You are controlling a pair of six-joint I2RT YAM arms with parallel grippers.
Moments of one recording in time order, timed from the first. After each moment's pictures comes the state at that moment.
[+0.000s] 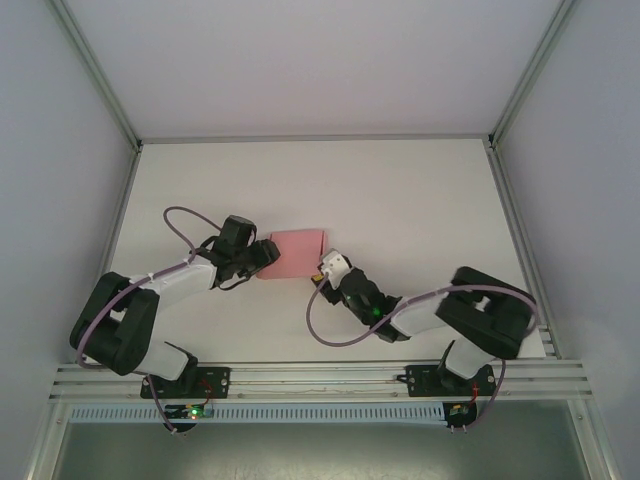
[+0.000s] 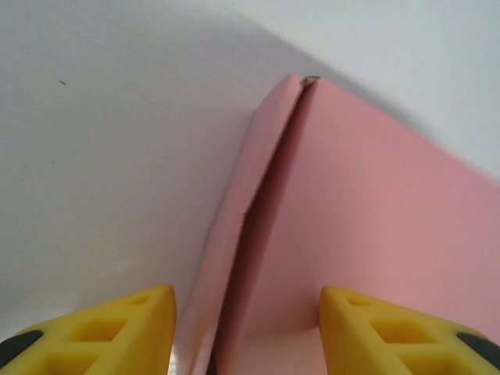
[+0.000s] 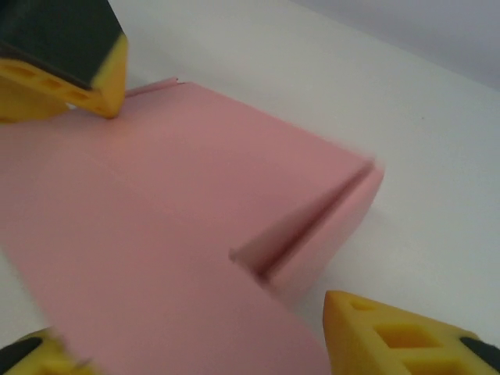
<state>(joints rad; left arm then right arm) -0.39 1.45 0.66 -0.11 0.23 -0.91 0.98 1.56 0.39 0.77 0.36 -0.01</state>
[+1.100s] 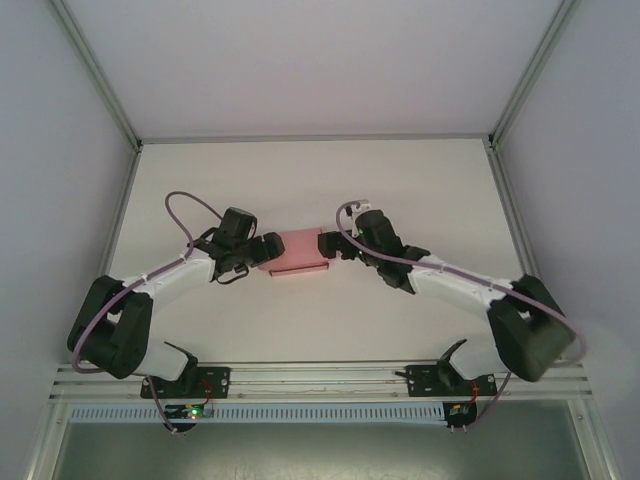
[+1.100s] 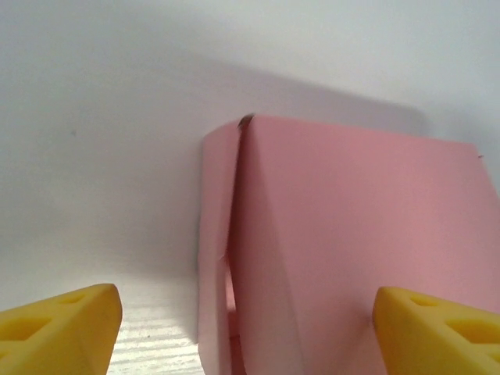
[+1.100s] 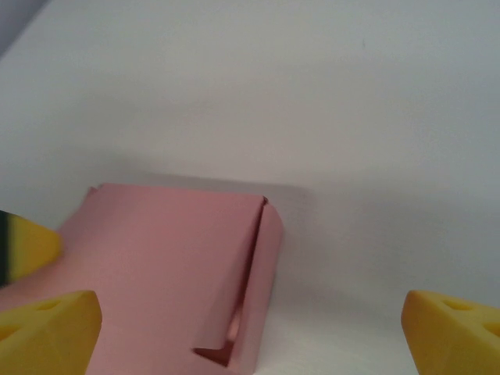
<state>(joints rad) -0.38 1.42 0.77 -0.27 0.19 -0.76 0.65 1.43 0.75 0.06 0.02 0.44</state>
